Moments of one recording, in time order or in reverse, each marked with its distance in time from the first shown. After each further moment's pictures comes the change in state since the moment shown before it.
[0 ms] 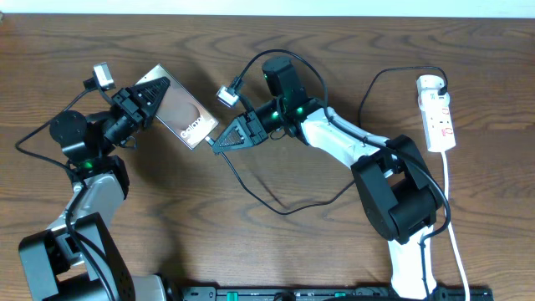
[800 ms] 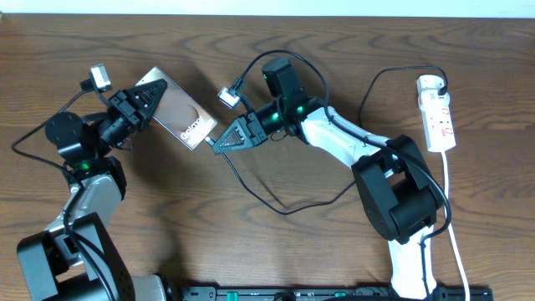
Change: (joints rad) left arm 0.024 0.000 0.000 -0.003 0.032 0.023; right arm -0.001 0.000 0.007 -0.096 0.035 -0.073
